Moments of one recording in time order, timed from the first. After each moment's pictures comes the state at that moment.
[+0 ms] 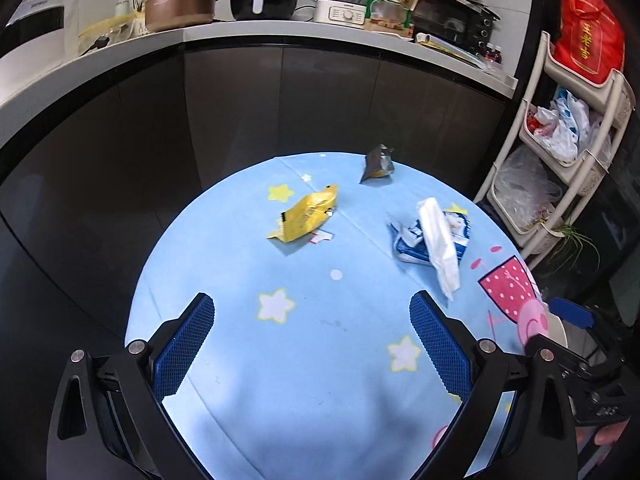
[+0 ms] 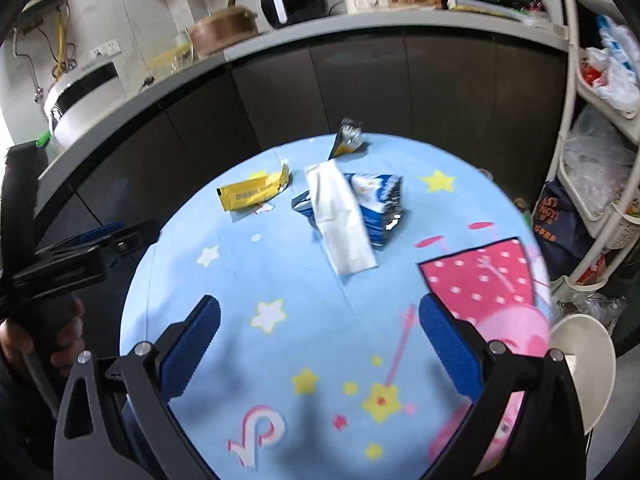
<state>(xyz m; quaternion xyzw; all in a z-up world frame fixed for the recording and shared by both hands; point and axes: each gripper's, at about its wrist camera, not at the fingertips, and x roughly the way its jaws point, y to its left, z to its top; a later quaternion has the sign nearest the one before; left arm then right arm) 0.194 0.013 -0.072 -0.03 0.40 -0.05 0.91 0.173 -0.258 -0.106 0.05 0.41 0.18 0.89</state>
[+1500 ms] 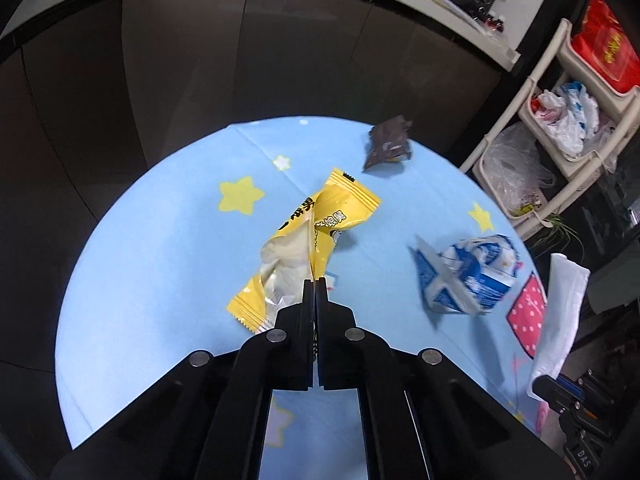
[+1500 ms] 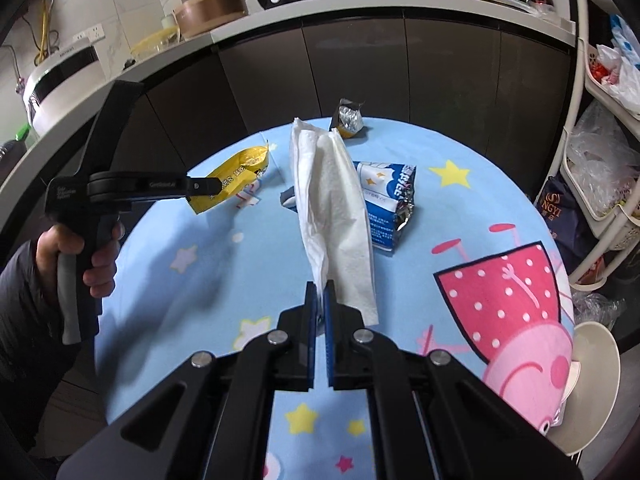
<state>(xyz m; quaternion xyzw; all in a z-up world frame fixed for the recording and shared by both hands) 0.331 0.020 -0.128 -0.05 0.48 -0.14 0.86 0.203 -0.238 -0.128 0.04 0.43 0.16 0.89</state>
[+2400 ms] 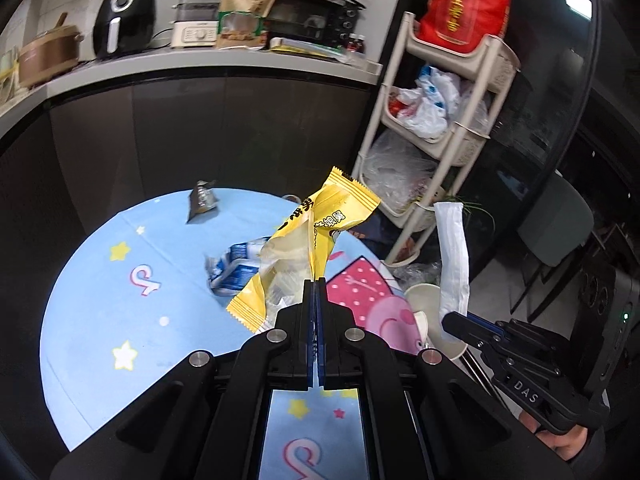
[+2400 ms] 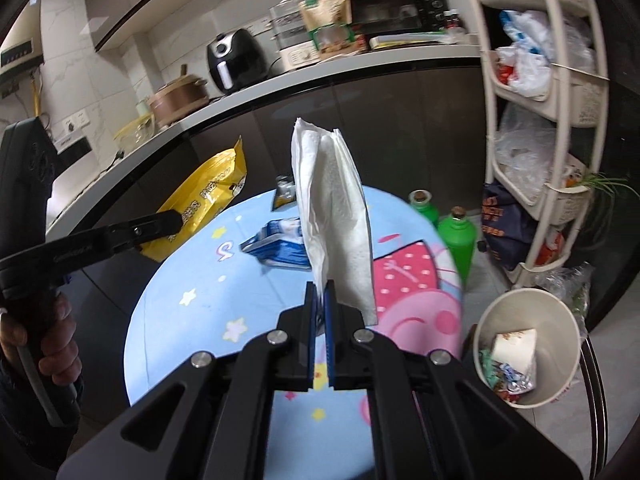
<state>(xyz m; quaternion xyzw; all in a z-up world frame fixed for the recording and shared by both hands) 0.171 -0.116 -0.014 0.00 0.37 -0.27 0.89 0.094 -0.349 -0.061 0.13 0.33 0.09 0.93</state>
